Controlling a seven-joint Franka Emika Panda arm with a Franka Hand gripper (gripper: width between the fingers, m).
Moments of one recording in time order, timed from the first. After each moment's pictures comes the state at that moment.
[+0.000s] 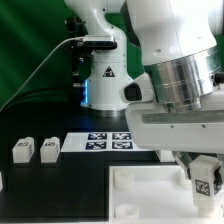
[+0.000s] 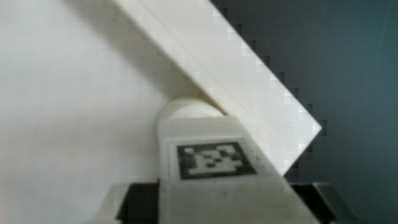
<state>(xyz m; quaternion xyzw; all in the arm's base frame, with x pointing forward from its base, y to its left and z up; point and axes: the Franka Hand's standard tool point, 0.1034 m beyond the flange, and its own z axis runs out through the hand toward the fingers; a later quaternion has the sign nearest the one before) 0.631 0.112 0.072 -0.89 0.43 0.01 0.13</state>
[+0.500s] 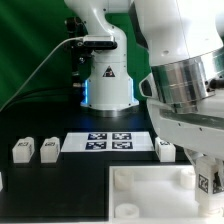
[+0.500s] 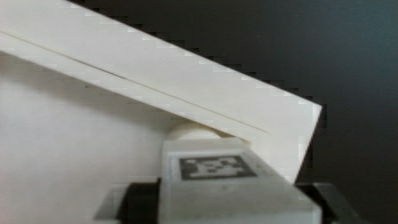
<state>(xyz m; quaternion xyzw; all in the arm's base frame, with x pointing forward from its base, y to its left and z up) 0.628 0.120 0.070 -0.83 0.54 0.03 0.13</state>
